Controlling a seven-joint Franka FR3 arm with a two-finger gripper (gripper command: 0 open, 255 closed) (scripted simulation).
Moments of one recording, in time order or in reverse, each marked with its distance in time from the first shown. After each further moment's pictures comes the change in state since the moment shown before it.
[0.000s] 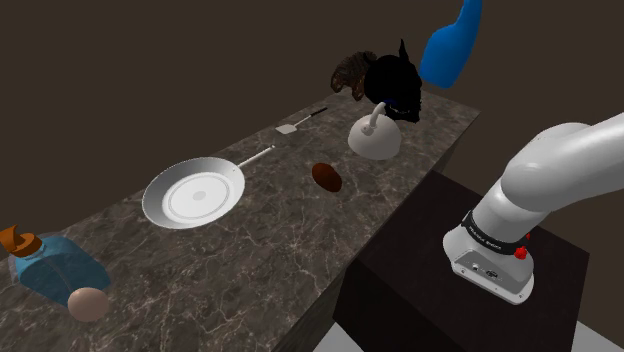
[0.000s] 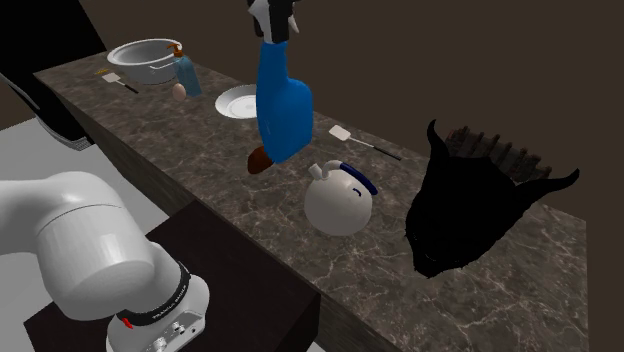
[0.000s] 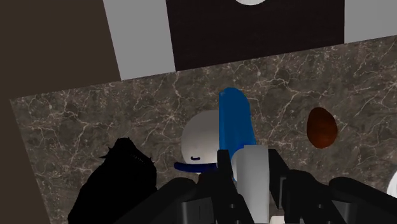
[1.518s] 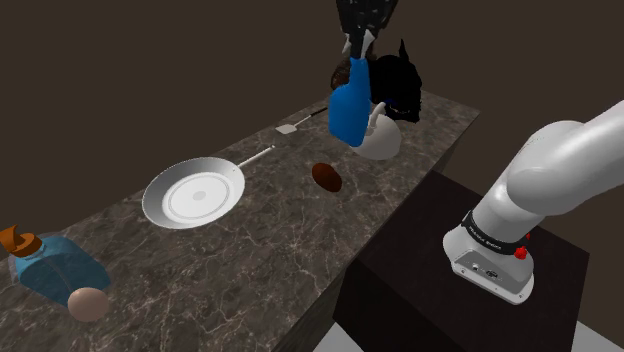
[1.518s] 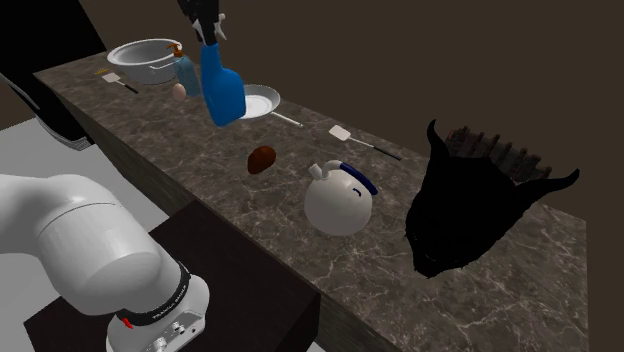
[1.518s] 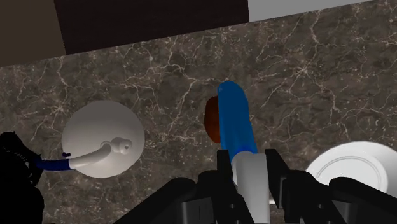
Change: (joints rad) arm 0.108 0.126 0.457 -0.127 0.240 0.266 0.536
